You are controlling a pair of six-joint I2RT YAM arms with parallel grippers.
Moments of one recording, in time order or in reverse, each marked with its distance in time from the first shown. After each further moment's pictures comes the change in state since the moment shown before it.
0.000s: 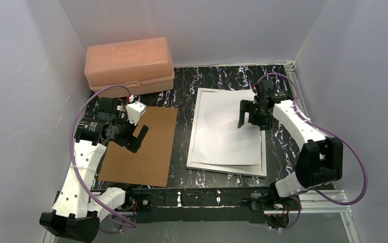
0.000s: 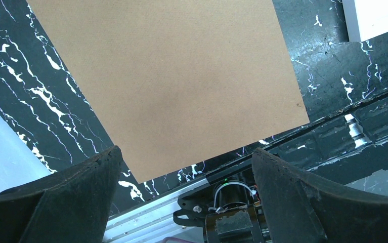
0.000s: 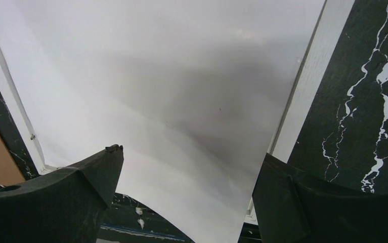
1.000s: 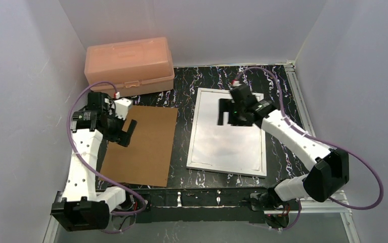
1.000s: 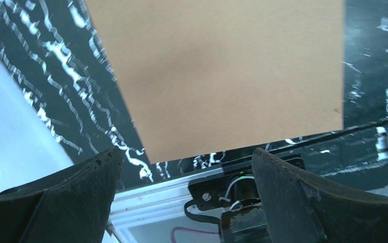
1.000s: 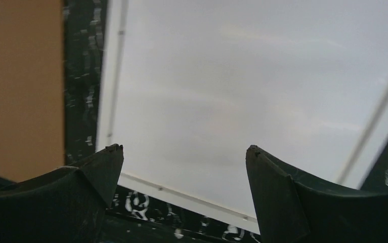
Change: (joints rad) left arm 0.175 0.074 0.008 -0.011 0.003 0.061; right arm 0.258 -0.103 0.016 0.076 0.204 0.153
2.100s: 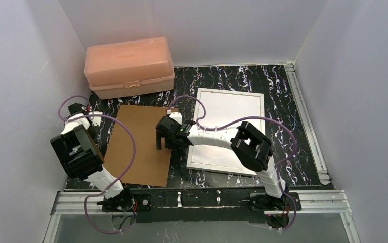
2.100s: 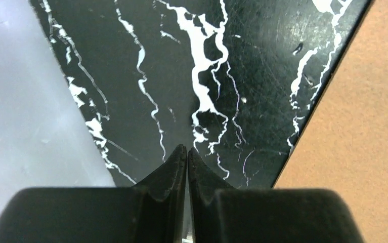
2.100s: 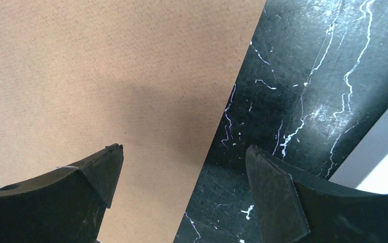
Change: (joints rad) left arm 0.552 0.578 -0.206 0.633 -0.214 0.229; right arm 0.620 0.717 0.371 0.335 0.111 0.431
